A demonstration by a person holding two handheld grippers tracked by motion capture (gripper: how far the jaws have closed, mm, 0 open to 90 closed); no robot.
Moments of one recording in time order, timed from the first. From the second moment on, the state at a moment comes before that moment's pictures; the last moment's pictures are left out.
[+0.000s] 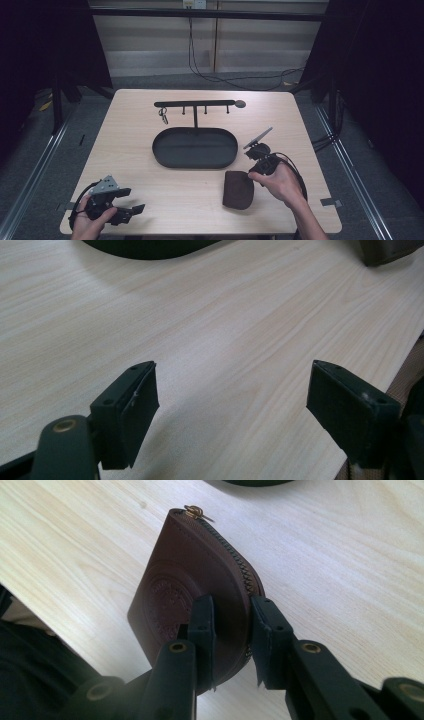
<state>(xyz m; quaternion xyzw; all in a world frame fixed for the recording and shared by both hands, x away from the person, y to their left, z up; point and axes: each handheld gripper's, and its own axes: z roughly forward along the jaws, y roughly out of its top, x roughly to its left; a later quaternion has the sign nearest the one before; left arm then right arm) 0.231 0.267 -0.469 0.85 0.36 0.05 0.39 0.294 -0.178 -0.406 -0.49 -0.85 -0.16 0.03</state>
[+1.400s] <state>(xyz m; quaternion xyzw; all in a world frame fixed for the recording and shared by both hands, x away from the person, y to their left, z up) 0.233 0.269 -0.469 0.84 0.37 0.05 0.40 0.308 -0.183 -0.357 -0.50 -0.86 -0.11 0.00</state>
